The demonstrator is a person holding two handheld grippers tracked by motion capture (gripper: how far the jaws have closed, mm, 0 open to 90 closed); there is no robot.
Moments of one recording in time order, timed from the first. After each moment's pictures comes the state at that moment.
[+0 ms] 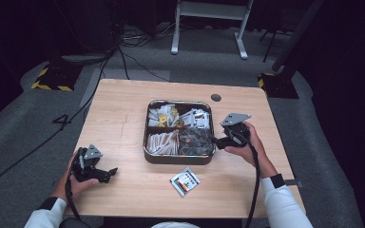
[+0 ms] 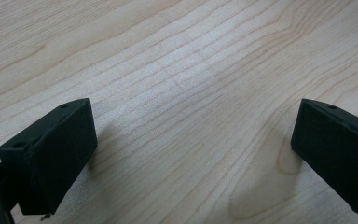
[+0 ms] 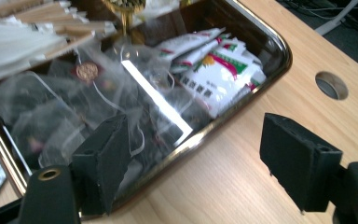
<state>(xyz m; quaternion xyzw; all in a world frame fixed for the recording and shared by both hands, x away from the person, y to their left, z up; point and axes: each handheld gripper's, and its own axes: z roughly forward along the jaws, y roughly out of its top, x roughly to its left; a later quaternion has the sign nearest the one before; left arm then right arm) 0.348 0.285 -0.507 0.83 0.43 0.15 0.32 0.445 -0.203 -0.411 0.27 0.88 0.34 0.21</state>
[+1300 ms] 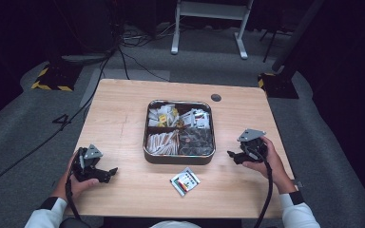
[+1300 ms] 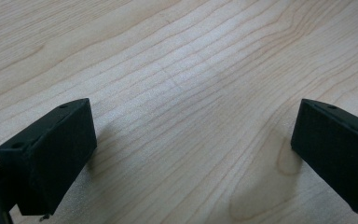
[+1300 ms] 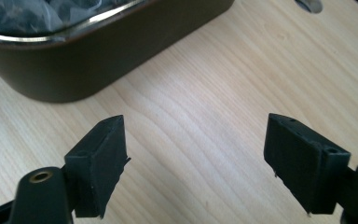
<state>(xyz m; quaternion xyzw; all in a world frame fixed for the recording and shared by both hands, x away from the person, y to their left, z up) 0.349 0.285 -0.506 0.83 0.43 0.15 0.32 0.414 -0.260 -0.444 0.30 0.88 0.27 0.23</state>
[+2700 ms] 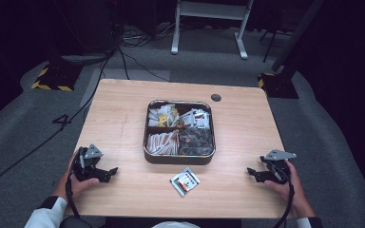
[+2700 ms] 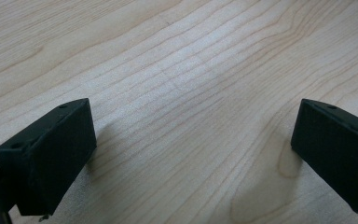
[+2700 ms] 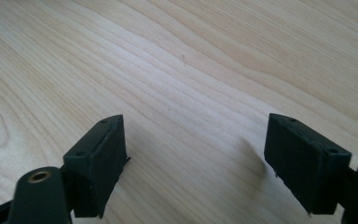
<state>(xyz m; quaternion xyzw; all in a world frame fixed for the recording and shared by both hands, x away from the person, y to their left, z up) 0.350 0.284 -0.506 0.83 0.43 0.15 0.32 0.369 -0.349 -0.495 0.39 0.84 0.32 0.19</state>
